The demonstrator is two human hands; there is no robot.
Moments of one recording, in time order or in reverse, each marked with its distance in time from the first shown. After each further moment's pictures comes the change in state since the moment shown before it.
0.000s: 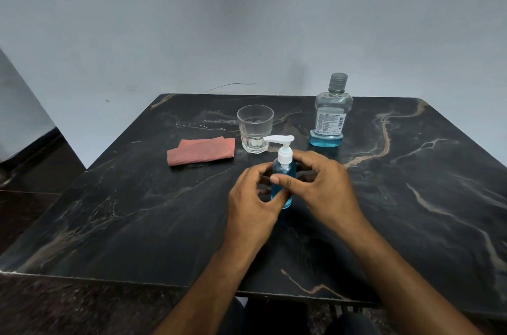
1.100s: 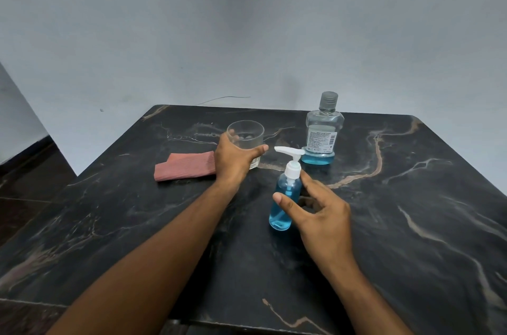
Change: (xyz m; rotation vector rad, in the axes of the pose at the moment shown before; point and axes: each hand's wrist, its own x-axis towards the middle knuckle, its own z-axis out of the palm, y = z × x) left_hand 0.150 -0.031 0.027 -0.006 0.199 -0.325; right_hand -0.015 0.023 0.001 0.128 0.266 0.012
